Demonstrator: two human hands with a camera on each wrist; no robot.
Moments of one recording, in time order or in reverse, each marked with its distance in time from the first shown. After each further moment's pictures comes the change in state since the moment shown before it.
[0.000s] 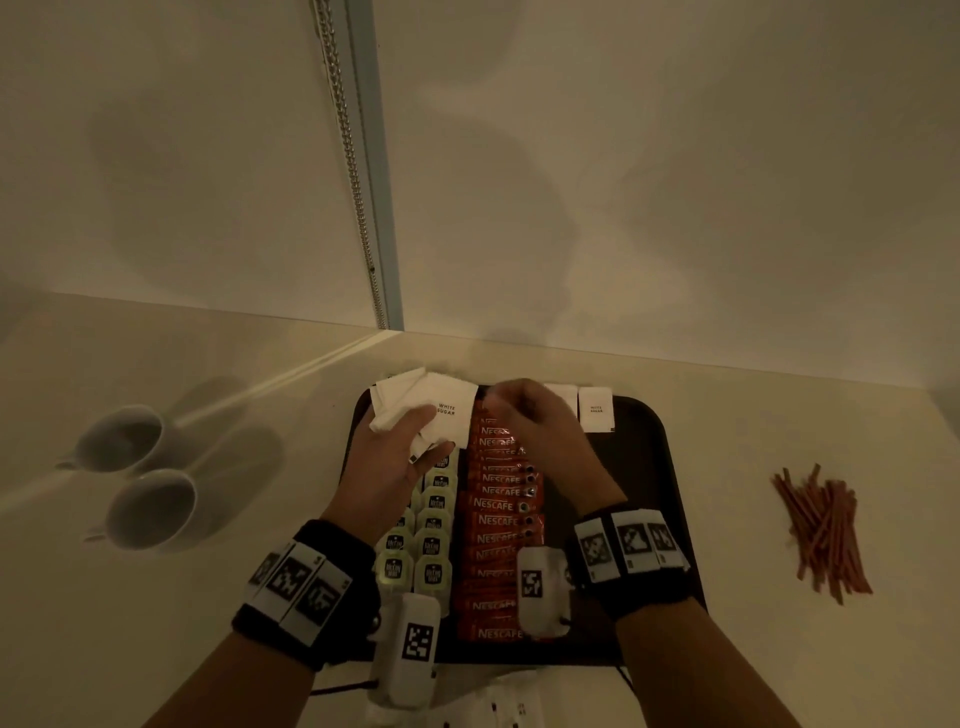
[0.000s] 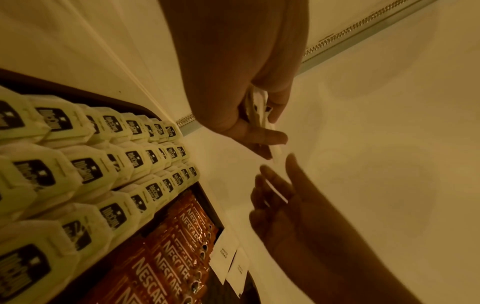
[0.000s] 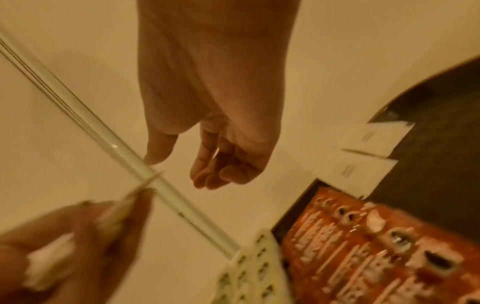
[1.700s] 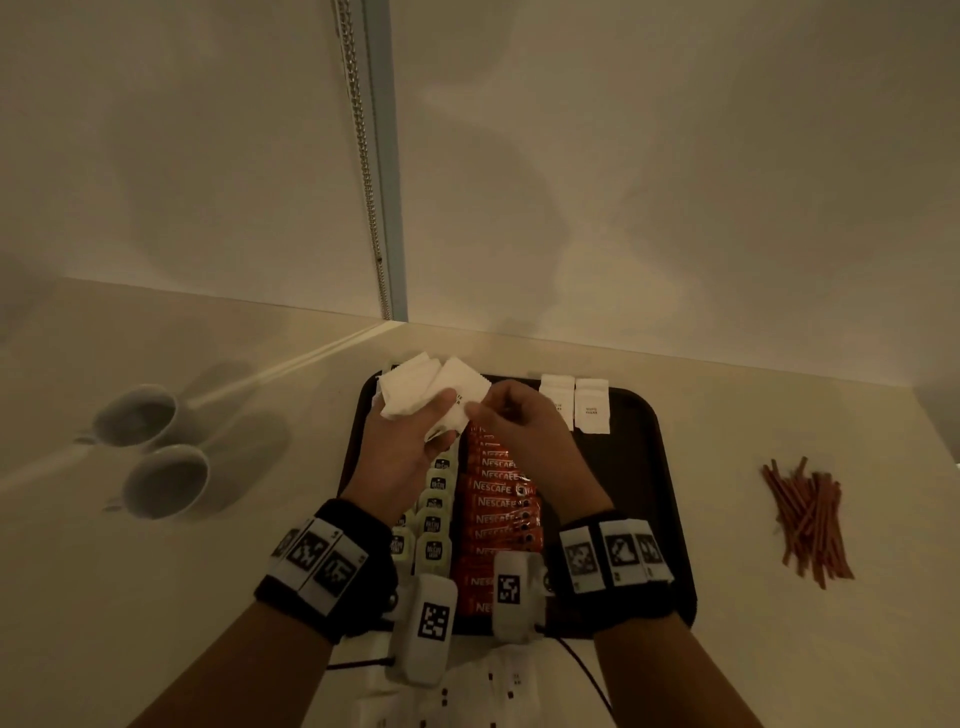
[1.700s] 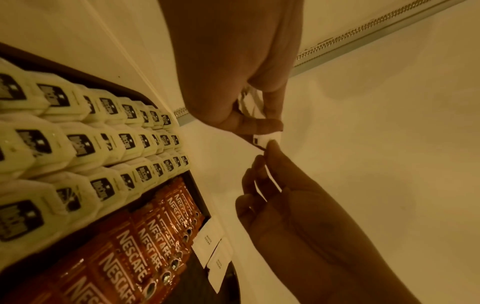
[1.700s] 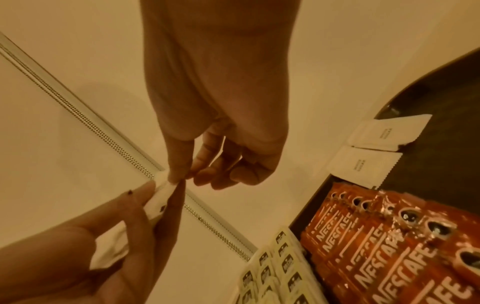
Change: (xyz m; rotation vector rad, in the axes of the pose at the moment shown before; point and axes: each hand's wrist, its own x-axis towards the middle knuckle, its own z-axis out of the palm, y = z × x) left_hand -0.013 0.000 0.013 -0.129 0.044 -0.016; right_hand -0.032 -0.017 0.016 0.121 -0.021 -0.033
